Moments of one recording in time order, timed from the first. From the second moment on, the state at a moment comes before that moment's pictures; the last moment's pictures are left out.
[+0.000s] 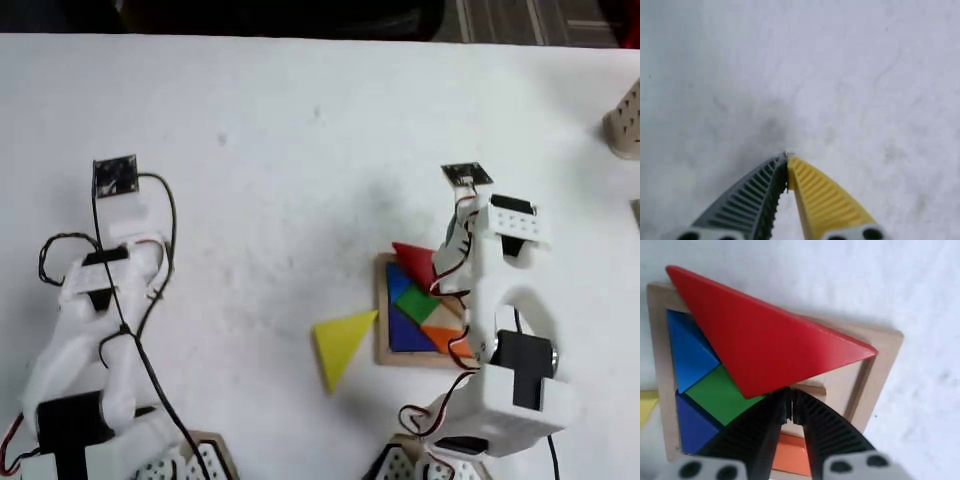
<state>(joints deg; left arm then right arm) -17.5 -13.9 55.9 32.7 2.4 9.4 4.8 27.3 67.3 24.3</state>
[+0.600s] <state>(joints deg) -17.5 -13.9 55.9 32.7 2.4 13.7 3.3 32.0 67.1 32.0</state>
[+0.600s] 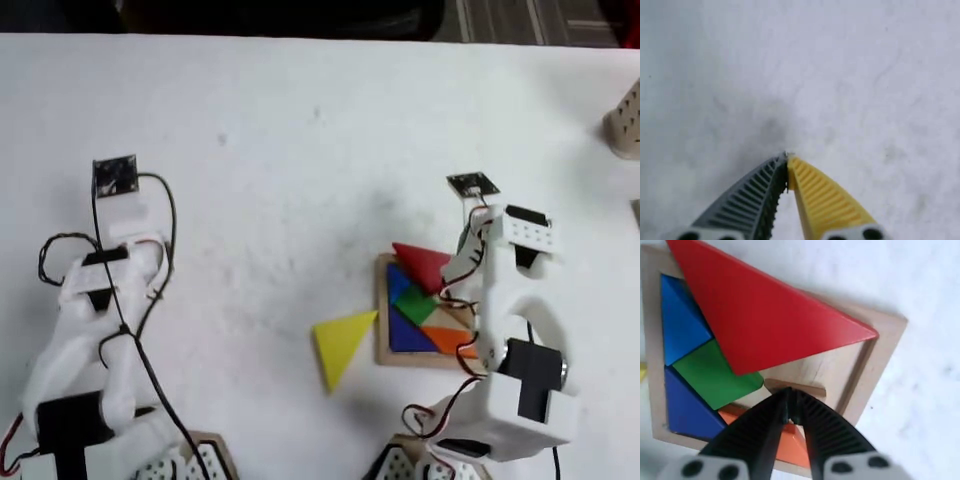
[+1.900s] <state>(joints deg) -17.5 -13.9 55.9 31.7 2.4 22.6 -15.5 31.7 78.3 36.2</state>
